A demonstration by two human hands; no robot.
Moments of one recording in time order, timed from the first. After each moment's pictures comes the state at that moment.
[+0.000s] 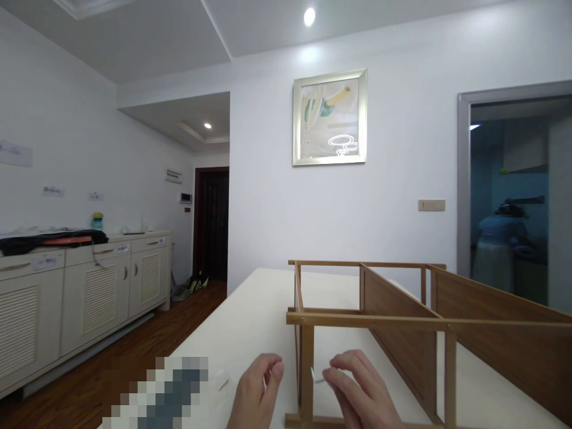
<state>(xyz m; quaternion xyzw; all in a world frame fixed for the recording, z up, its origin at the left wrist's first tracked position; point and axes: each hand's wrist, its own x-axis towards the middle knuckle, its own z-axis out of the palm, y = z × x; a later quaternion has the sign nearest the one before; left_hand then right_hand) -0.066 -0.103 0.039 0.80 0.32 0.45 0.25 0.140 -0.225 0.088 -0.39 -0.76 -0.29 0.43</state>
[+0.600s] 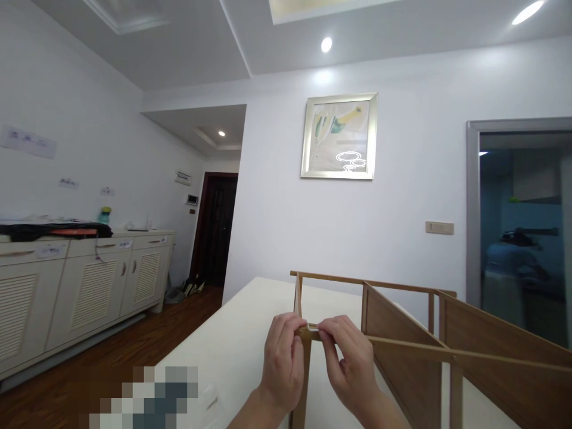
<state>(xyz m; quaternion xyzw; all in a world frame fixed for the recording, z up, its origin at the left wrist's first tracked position) -0.002 -0.097 0.114 0.72 0.12 0.68 0.08 0.129 -0.172 0.155 -0.37 -0.70 -0.31 0.53</state>
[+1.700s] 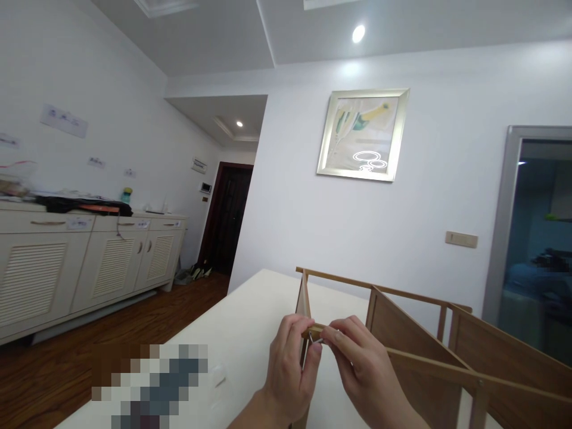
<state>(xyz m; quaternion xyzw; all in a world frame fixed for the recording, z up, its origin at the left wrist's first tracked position) -0.013 -0.111 0.105 0.72 0.13 0.67 0.09 0.119 -0.193 0.178 -0.39 -0.78 -0.30 0.38</state>
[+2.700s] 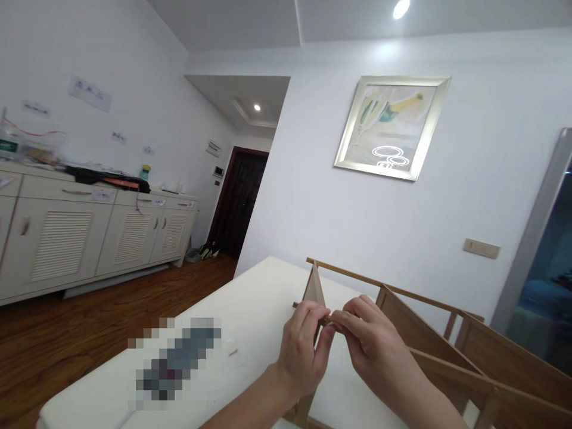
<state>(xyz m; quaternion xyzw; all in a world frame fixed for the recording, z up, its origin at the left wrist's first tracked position) -0.016 -0.111 0.112 0.71 0.11 0.68 0.12 0.099 -0.197 0.209 -0.43 -0.81 -0.27 0.29</state>
